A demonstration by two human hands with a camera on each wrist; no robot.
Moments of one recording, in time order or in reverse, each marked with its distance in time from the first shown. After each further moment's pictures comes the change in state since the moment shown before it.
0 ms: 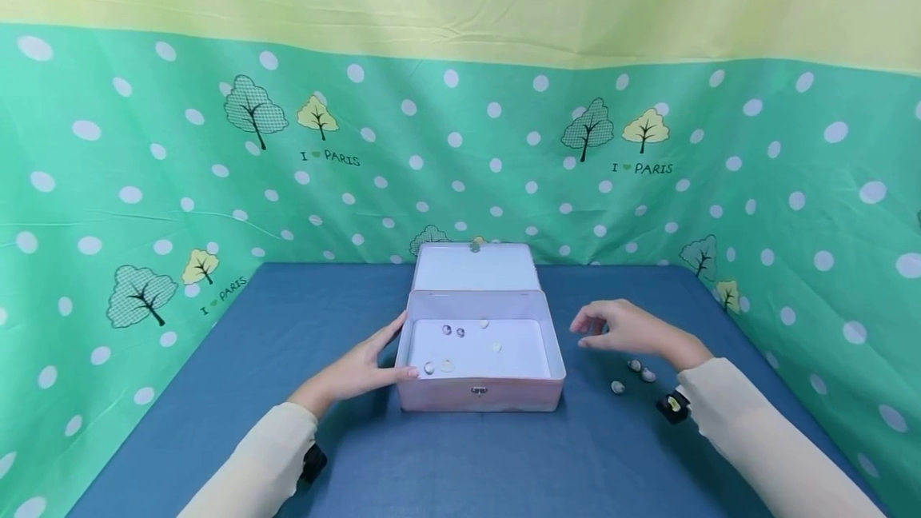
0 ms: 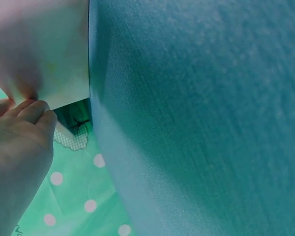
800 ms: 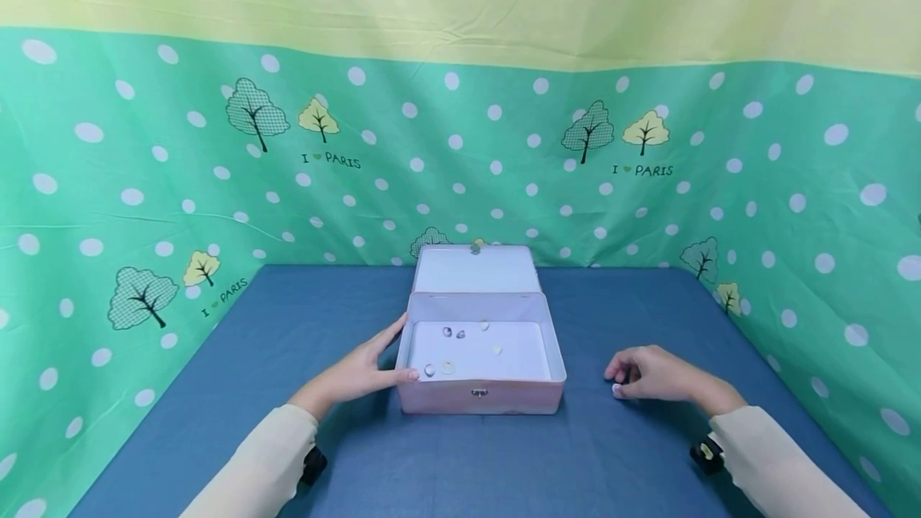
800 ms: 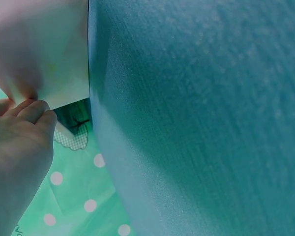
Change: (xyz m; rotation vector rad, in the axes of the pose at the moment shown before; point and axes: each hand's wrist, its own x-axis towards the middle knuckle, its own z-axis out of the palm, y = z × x) left_hand 0.000 0.001 0.000 0.002 0.006 0.005; right_hand -0.052 0.040 0.041 0.149 -0.046 0.117
